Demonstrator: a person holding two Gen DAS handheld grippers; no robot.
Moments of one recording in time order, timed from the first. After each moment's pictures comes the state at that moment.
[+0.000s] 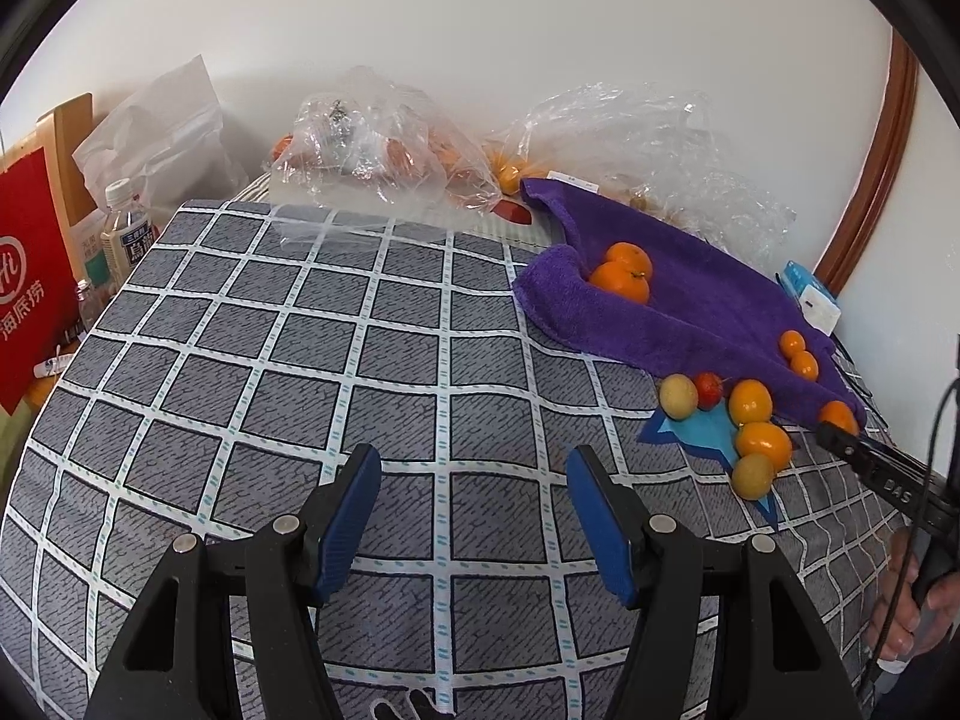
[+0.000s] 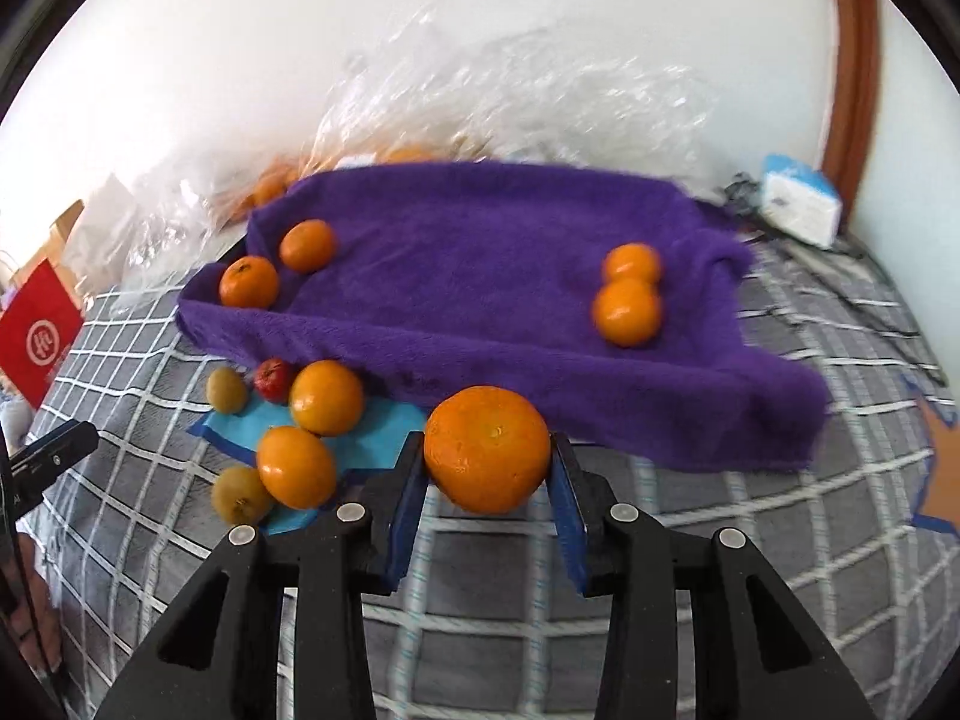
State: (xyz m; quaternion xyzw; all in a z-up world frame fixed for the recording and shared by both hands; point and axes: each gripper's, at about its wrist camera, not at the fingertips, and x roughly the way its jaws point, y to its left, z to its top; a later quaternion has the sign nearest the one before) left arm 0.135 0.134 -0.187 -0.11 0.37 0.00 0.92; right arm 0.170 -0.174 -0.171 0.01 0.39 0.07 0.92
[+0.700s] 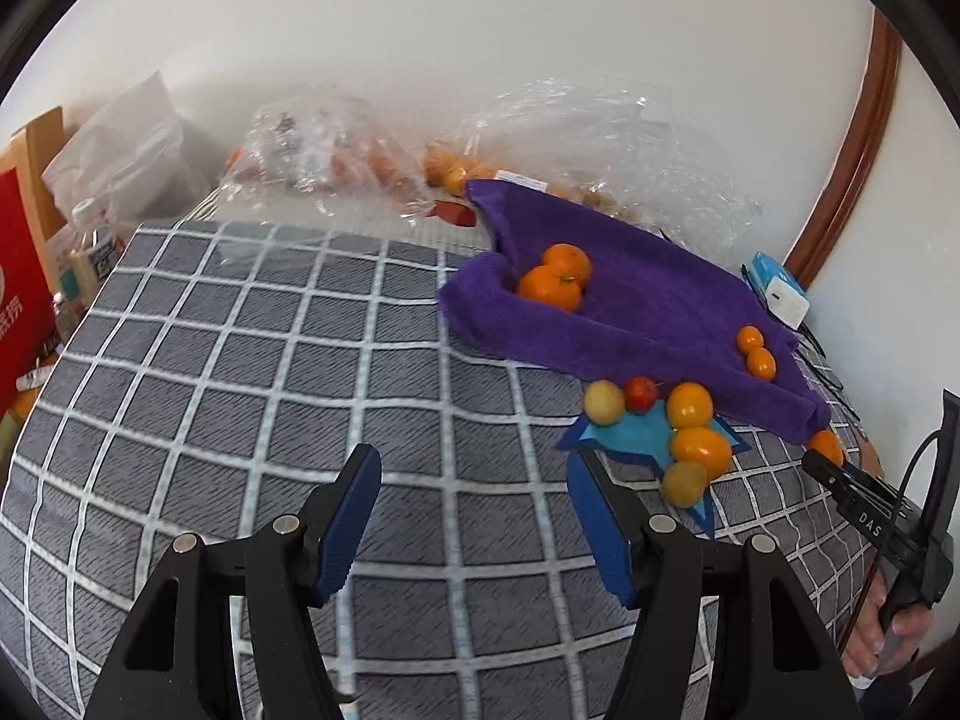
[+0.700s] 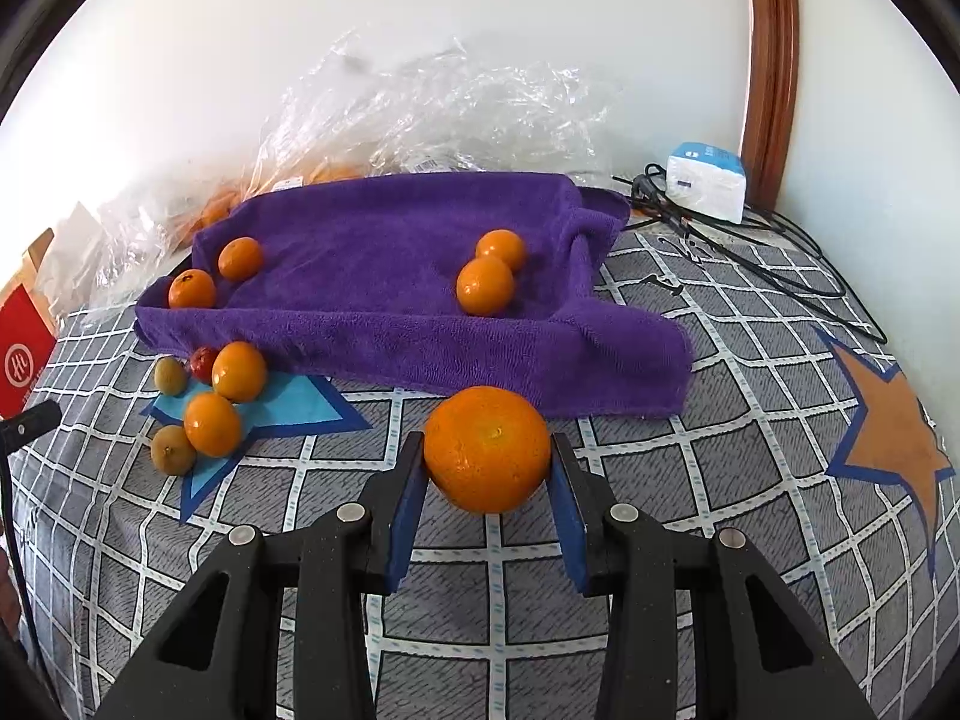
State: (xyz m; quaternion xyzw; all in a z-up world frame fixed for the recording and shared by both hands) left arm 0.141 0.100 -0.164 -0.10 0.38 -0.04 0.92; right arm 0.145 -0.227 -0.174 0.02 0.38 0.02 0.93
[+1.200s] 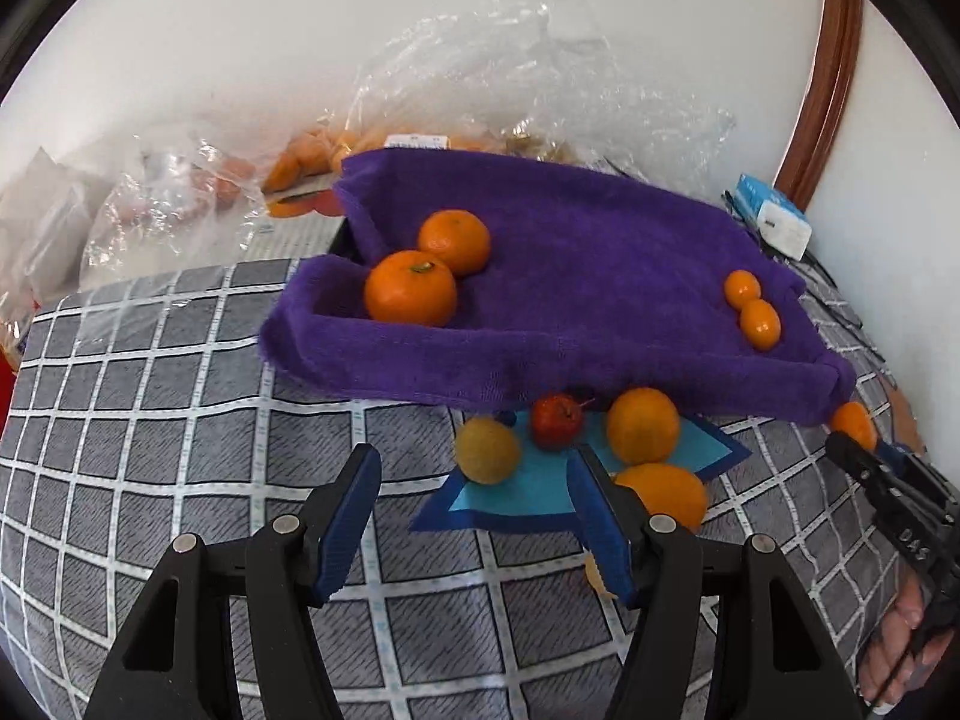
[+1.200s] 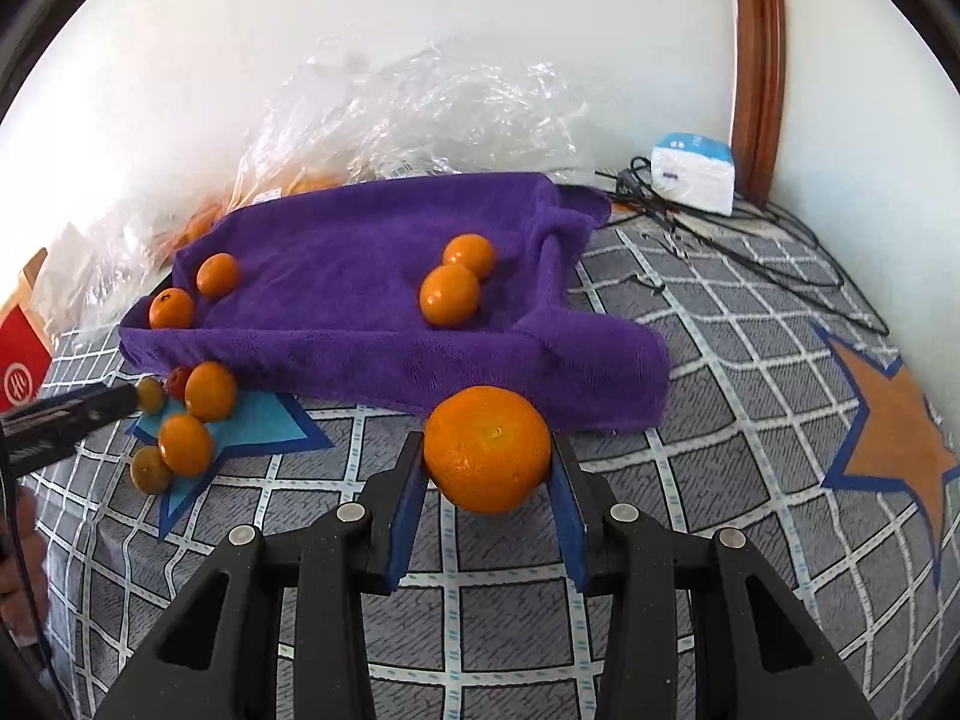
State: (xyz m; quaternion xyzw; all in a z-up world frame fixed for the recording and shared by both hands) left arm 0.202 0.018 -0.179 -0.02 0.42 -0.06 0.91; right arm 0.157 -0.246 -0.177 0.04 0.38 0.02 0.92
